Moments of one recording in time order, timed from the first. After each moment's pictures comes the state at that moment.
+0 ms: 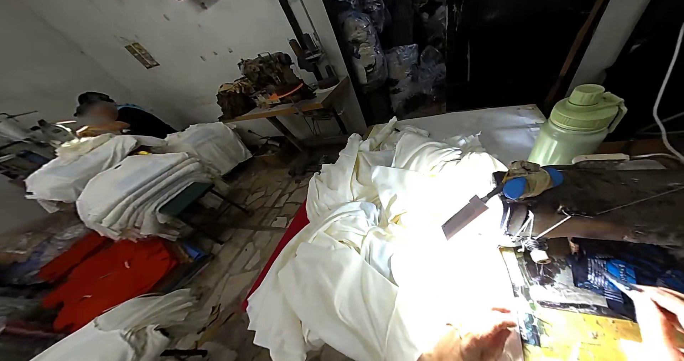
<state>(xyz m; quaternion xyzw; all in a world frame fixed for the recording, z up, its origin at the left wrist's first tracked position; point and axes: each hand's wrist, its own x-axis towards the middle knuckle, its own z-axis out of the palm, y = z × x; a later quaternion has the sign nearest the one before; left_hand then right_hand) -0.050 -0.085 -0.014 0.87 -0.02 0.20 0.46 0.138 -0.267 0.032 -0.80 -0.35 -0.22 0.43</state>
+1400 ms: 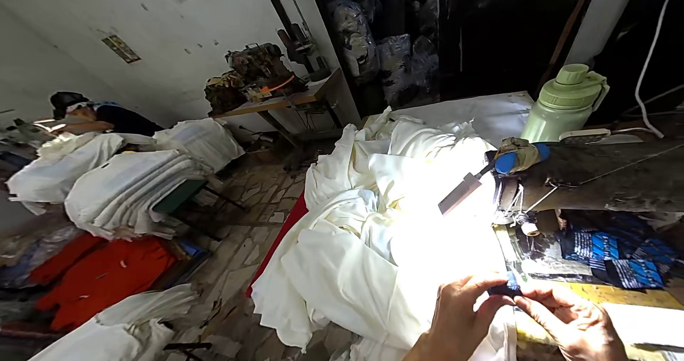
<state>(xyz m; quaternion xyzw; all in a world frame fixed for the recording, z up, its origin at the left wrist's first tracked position) -0.050 -0.094 0.025 0.82 0.03 0.37 0.43 0.057 -0.236 0.042 -0.63 -0.30 0.19 0.69</state>
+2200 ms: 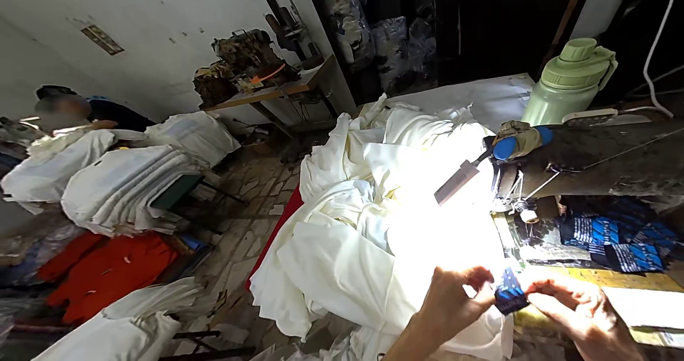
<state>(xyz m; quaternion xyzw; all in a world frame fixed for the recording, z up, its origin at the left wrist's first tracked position) -0.054 -0.088 0.034 0.84 0.08 0.27 0.46 0.079 -0.248 0.027 -0.61 -0.38 0.24 0.66</state>
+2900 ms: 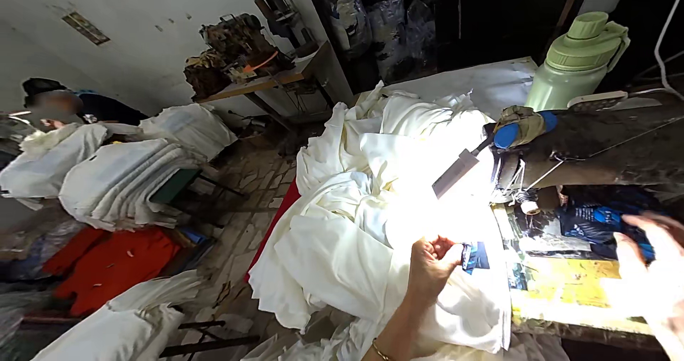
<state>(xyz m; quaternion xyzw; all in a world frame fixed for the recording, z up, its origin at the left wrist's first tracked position) -0.048 -0.065 0.028 0.62 0.24 0.31 0.67 0.164 -0.283 0.014 -0.86 -0.33 -0.12 0.37</state>
